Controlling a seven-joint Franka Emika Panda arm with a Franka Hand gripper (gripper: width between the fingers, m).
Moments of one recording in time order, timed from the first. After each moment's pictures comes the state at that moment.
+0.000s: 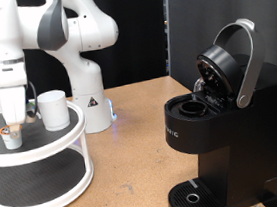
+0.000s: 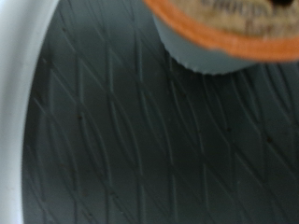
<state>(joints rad) -0.10 -0.38 -0.57 -2.73 -0.43 2.53 -1.24</state>
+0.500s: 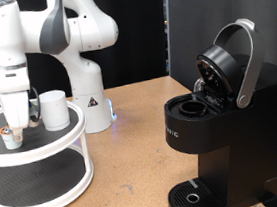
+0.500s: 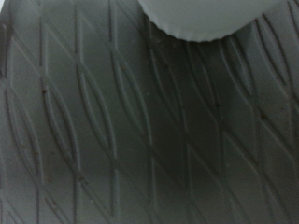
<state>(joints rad) -0.10 -0.36 -0.57 -2.74 -0.43 2.54 -1.23</state>
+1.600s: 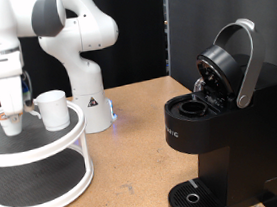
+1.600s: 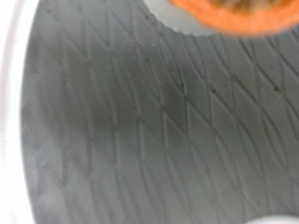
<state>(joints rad) -0.09 -0.46 -0.56 -2.69 -0.34 2.33 -1.24</state>
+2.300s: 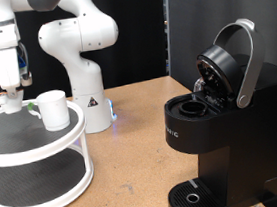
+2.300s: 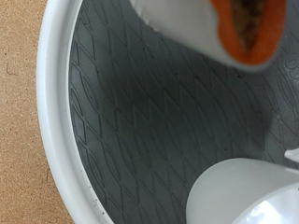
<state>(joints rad) -0.08 -0.57 -0.53 -2.62 -0.31 2.15 -1.24</state>
